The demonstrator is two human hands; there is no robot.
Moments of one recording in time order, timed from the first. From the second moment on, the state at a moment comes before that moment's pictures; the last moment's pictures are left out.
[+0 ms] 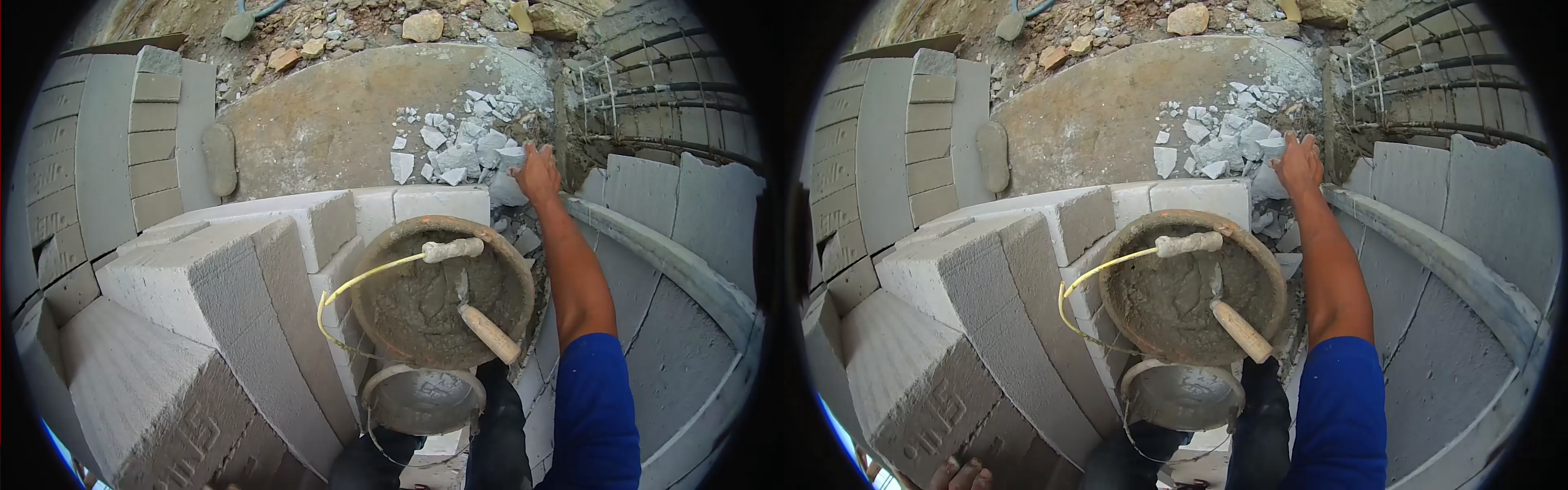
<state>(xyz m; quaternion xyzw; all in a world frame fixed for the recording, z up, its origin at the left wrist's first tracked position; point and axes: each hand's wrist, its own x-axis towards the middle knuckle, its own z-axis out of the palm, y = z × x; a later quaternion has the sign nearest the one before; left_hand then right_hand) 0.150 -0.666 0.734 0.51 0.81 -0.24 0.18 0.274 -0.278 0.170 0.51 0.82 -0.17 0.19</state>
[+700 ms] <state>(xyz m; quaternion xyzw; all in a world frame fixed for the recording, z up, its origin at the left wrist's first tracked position) 0.169 -0.683 0.752 0.49 0.85 -0.14 0.15 0.552 -0.397 0.644 0.52 0.75 -0.30 -0.28</state>
